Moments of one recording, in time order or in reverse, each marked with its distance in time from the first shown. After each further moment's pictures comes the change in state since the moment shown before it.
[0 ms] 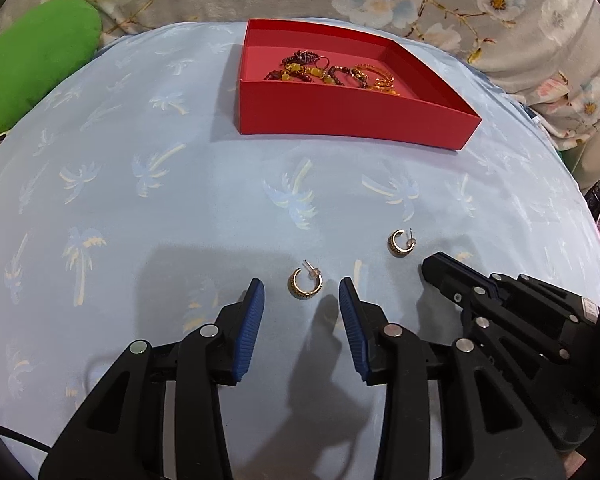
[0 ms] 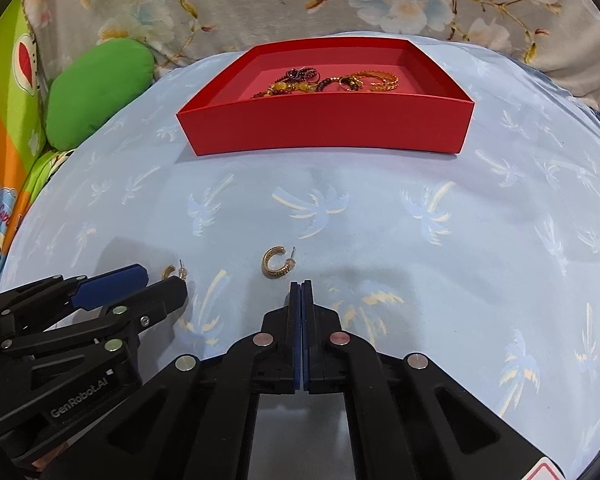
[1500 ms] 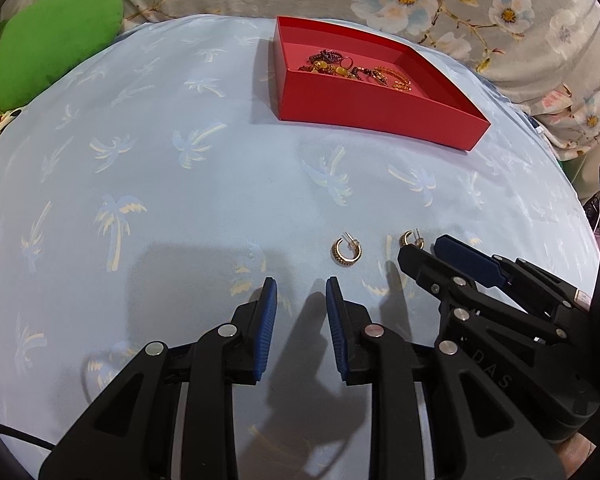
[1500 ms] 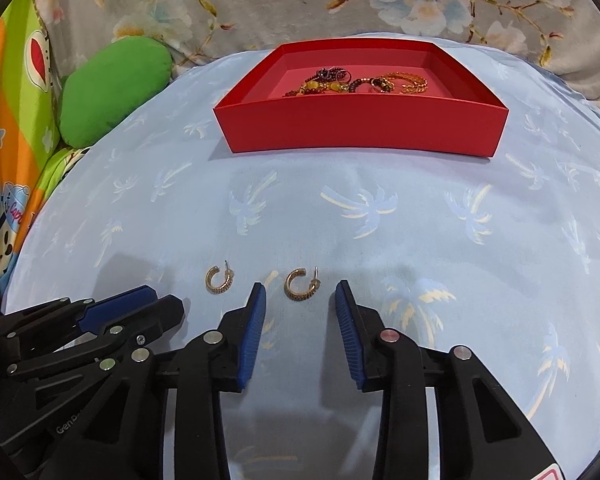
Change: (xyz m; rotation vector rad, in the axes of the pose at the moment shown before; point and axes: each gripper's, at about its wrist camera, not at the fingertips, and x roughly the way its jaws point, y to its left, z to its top) left arm -0.014 0.027 -0.017 -0.051 0.001 -0.008; right arm 0.003 0.029 -0.001 -0.005 -0.001 0.034
